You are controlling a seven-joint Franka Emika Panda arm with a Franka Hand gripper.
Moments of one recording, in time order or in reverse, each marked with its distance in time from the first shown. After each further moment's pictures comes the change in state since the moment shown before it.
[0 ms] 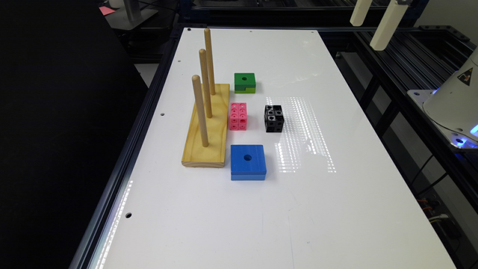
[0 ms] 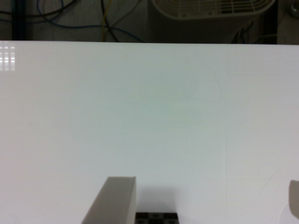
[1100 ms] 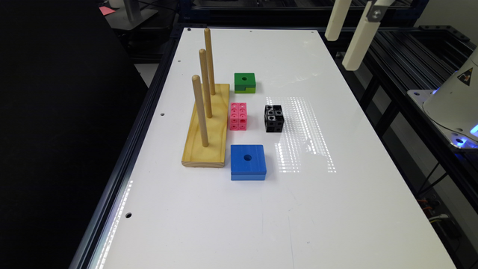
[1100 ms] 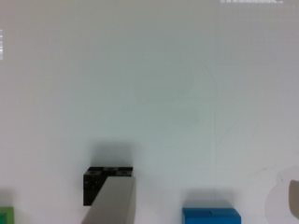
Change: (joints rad) arm -0.002 0.268 0.111 0.213 0.014 0.054 0.109
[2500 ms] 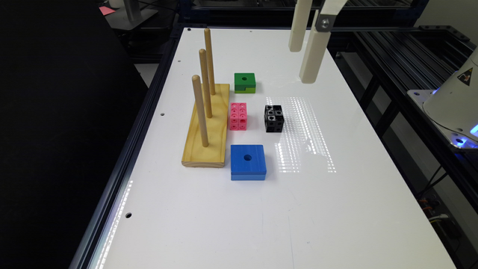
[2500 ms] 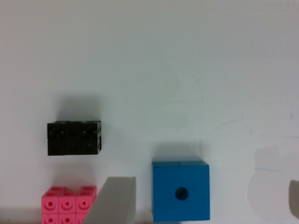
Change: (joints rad) arm -0.029 0.211 0.030 0.205 -0.011 0.002 0.031
